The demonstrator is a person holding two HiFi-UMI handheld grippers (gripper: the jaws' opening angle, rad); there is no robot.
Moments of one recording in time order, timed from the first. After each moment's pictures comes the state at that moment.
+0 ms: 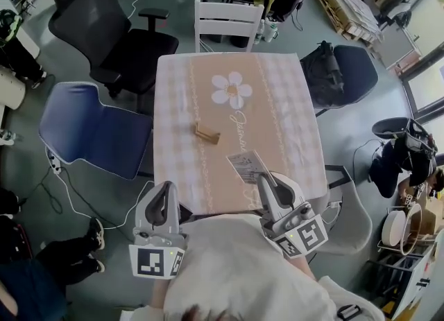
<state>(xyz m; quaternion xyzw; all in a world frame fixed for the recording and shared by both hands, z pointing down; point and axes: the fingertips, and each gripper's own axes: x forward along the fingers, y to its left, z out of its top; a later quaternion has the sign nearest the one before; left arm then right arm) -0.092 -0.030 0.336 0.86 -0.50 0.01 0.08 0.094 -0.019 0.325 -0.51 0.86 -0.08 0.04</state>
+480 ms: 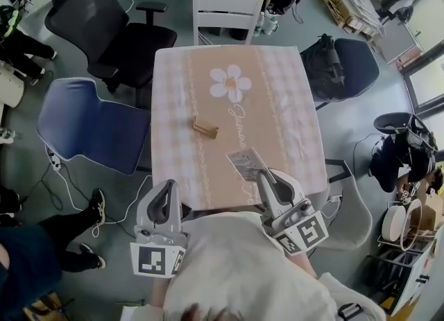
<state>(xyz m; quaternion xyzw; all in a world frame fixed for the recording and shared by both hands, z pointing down) -0.078 -0.026 0.347 0.87 -0.48 0.03 0.09 0.098 -0.017 0.338 -0.50 0.86 -0.10 0.03</state>
